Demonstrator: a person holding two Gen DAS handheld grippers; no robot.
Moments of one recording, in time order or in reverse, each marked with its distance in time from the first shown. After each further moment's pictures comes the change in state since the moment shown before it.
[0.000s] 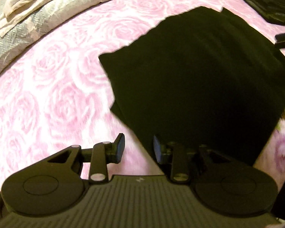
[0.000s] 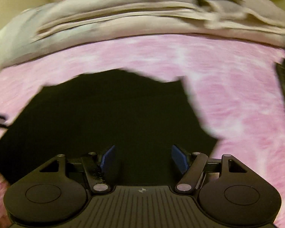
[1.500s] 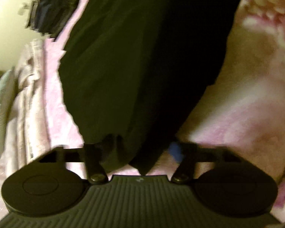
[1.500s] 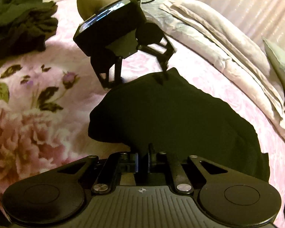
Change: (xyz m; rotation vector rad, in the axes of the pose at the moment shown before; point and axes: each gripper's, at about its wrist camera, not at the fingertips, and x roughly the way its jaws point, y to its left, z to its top) left arm 0.091 0.010 -0.039 1.625 -0.434 0.061; right arm 0.050 0.301 -0.071 -0.605 -0.051 -0.117
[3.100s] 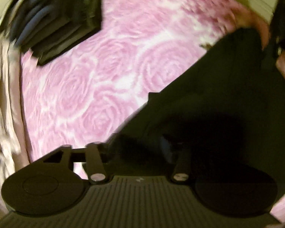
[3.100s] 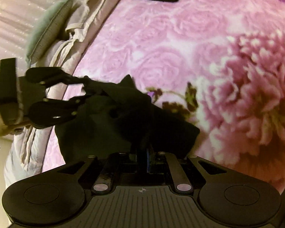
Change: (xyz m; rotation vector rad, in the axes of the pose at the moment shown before) left arm 0.188 0.326 0.290 -0.231 -0.023 -0.299; right arm -0.084 -0.322 -0.294 1.677 -0.118 0.050
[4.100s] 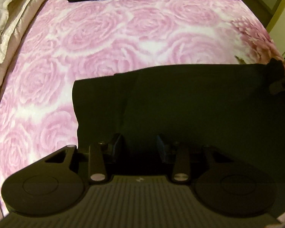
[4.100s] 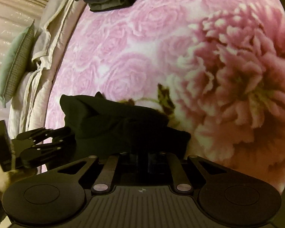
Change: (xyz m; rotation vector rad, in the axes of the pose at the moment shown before) left arm 0.041 0.019 -0.054 -0.425 0.013 -0.106; right arm 0.016 -0.019 0.000 0.244 -0.083 -0.097
